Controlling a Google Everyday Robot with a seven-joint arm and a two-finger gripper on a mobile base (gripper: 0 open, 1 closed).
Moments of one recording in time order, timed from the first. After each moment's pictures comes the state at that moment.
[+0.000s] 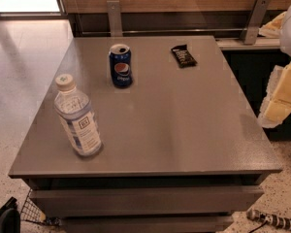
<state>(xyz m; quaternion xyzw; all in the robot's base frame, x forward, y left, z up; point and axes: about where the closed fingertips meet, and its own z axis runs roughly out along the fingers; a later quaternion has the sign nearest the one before) 0.438 -0.212 0.994 -0.60 0.78 -0.05 0.19</state>
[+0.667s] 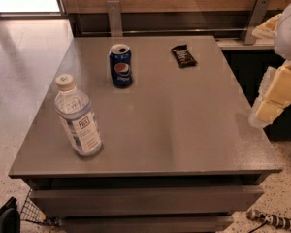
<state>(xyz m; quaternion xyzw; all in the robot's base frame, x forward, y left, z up) 0.442 -0.200 0.989 -0.60 0.77 -0.04 0.21</state>
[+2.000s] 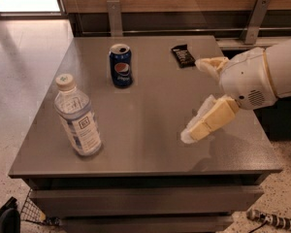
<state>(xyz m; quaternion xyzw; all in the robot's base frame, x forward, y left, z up) 0.451 -0.094 0.931 -0.56 0.70 0.21 0.39</state>
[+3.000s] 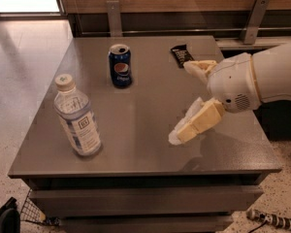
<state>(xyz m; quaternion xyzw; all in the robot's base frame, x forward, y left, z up) 0.453 -0.069 0.927 -0.56 0.68 0.24 0.41</state>
